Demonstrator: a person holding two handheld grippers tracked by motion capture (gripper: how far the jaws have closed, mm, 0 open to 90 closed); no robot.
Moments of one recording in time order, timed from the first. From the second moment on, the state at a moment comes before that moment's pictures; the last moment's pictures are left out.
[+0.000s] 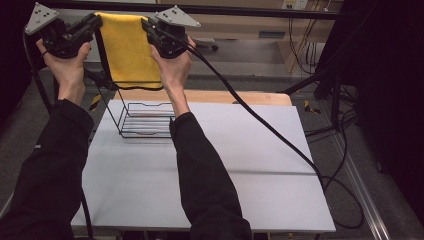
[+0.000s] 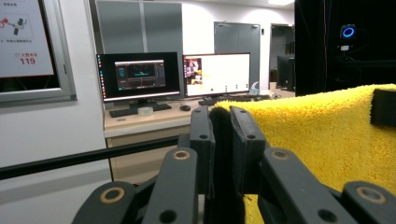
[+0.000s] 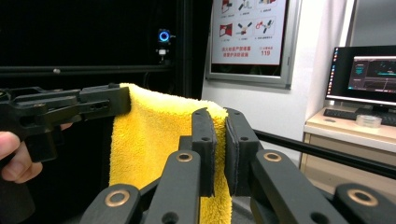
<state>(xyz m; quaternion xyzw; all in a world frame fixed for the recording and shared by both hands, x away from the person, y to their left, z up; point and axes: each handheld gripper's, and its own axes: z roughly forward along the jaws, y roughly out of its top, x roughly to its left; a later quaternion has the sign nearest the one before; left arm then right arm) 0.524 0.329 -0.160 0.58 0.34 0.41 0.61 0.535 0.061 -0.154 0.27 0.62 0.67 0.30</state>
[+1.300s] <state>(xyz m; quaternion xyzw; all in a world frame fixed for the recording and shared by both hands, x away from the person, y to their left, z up) 0.472 0.348 -0.220 0.61 0.32 0.38 0.62 0.507 0.059 -0.201 0.24 0.67 0.64 0.27</state>
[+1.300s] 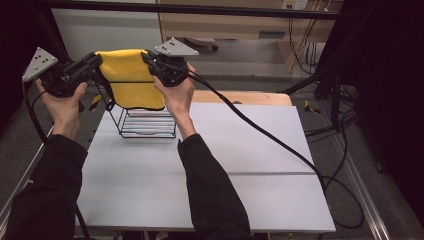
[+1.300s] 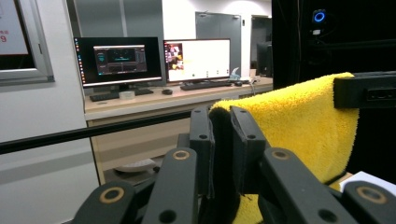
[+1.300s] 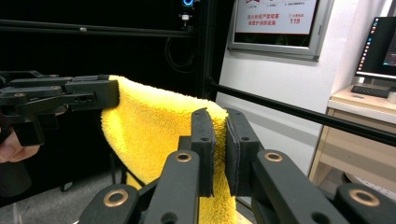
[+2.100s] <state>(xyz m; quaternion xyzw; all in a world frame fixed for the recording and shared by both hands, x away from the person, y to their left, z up) 0.435 0.352 -0.243 0.66 0.34 0.34 0.58 0.469 0.062 -0.209 0.22 0.74 0.58 0.25</state>
